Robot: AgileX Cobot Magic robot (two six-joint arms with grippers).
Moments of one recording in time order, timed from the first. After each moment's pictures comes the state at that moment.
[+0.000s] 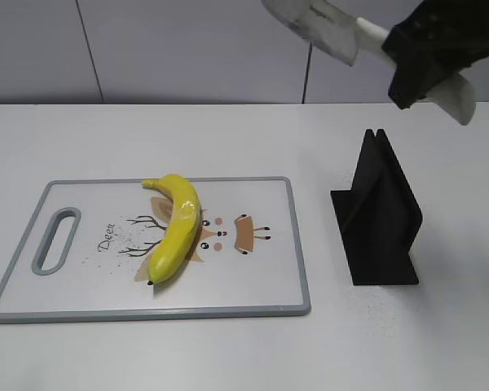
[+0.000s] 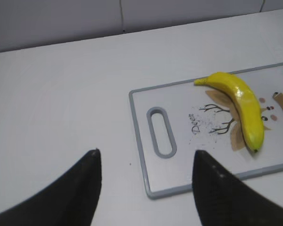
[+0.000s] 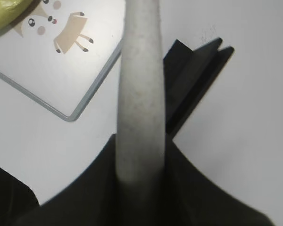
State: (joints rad) left arm -0.01 0.42 -0.61 -0.29 0.83 0.42; right arm 0.41 1.61 -1.53 0.08 1.22 -0.19
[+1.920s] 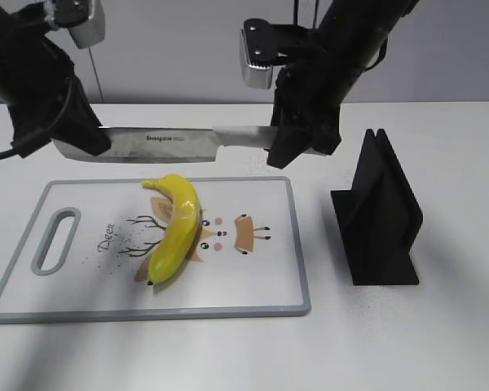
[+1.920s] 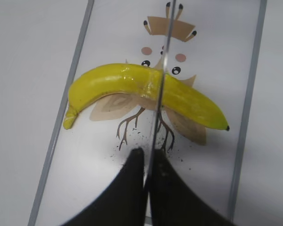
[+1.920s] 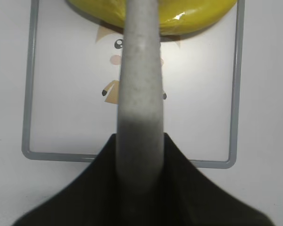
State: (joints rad) left arm -0.22 1.72 -1.33 -0.56 1.06 1.44; right arm 0.43 2.05 -1.70 0.45 1.13 -1.31
